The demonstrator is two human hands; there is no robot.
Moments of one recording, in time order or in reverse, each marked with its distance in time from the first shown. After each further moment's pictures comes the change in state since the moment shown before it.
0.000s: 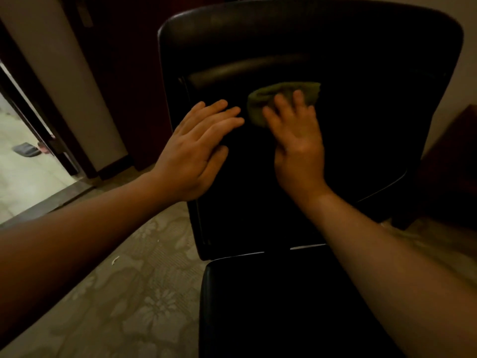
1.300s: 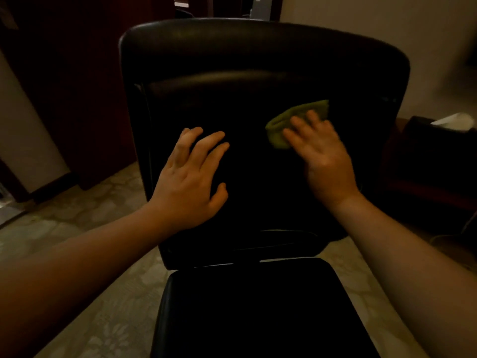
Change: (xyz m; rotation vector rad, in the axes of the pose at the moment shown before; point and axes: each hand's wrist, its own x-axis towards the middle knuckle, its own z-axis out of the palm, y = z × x) left_hand 0.036 0.055 0.079 0.196 -0.049 -0.085; right_hand -0.026 0.131 -0.102 -0.264 -0.157 -0.117
